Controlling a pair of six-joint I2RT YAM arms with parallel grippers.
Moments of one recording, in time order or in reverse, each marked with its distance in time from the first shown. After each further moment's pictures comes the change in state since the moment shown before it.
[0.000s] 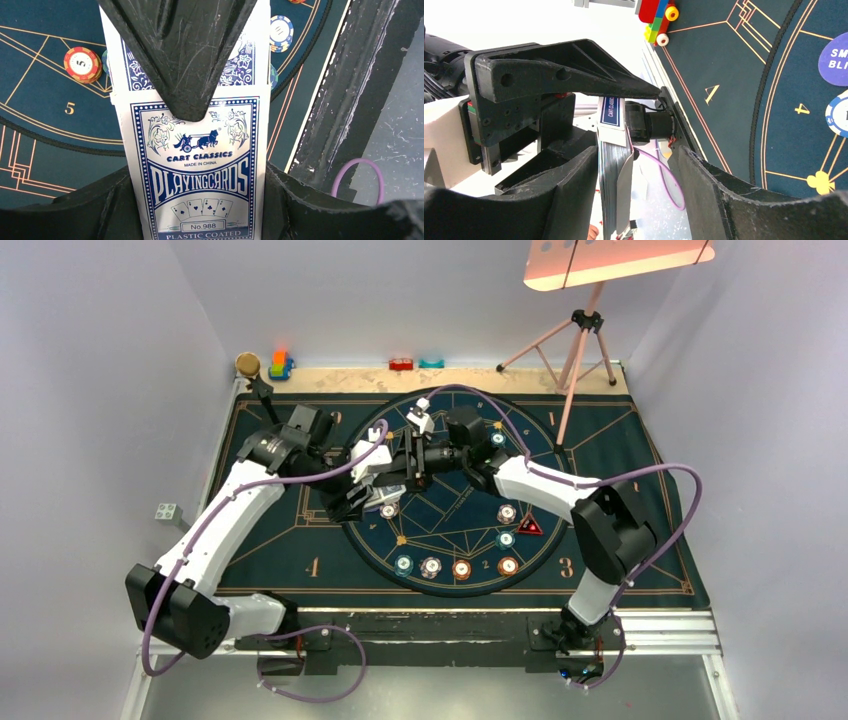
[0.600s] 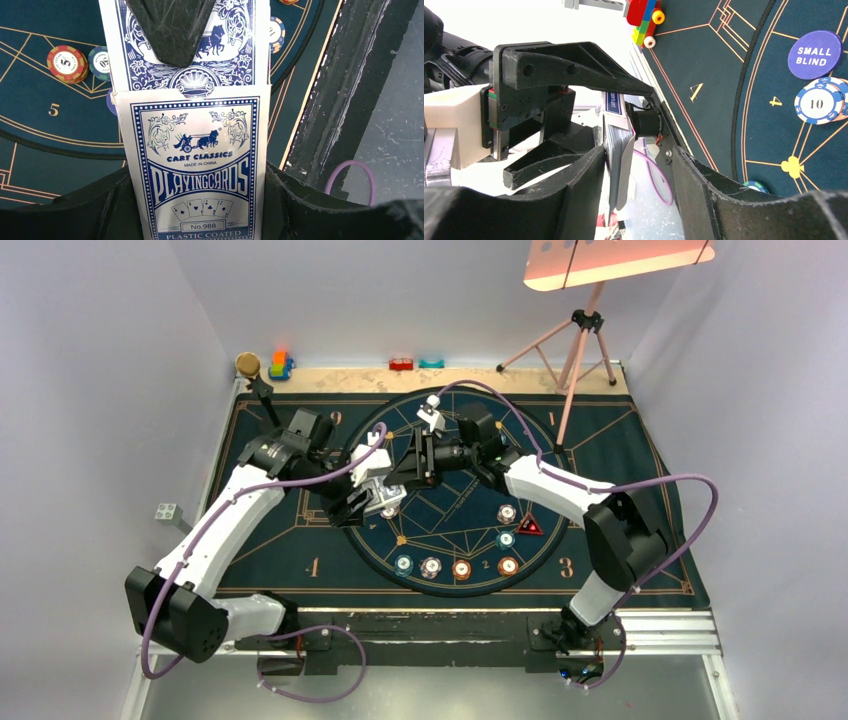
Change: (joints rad) left arm 0.000 -0.018 -0.049 0.023 0.026 -0.024; right arm -0.035 -0.063 -0.017 -0.093 0.009 -0.087
